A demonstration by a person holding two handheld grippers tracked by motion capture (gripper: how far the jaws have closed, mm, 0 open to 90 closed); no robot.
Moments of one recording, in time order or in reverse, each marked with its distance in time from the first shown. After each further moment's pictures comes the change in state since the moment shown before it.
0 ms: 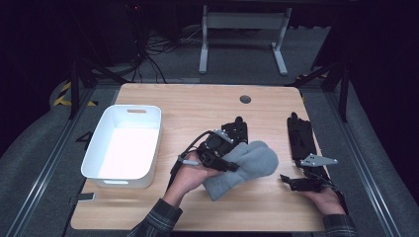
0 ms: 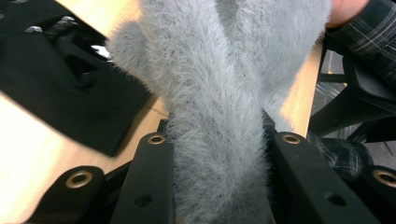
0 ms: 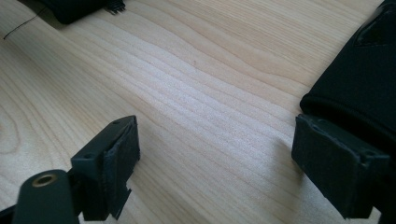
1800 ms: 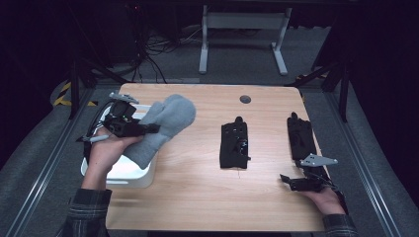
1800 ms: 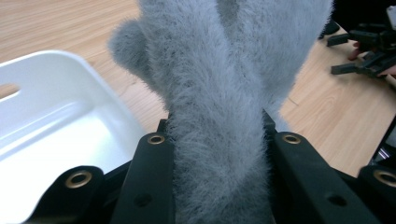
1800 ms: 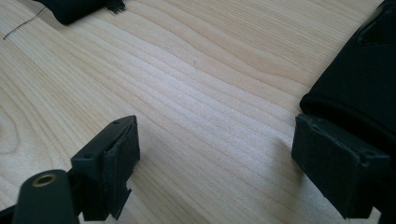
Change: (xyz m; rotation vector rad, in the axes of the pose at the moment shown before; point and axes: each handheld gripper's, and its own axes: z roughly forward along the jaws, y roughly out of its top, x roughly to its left) left arm 0.070 -0.075 -0.196 -0.182 0.315 -0.241; right arm 0.000 0.000 0.000 0.000 0.000 0.001
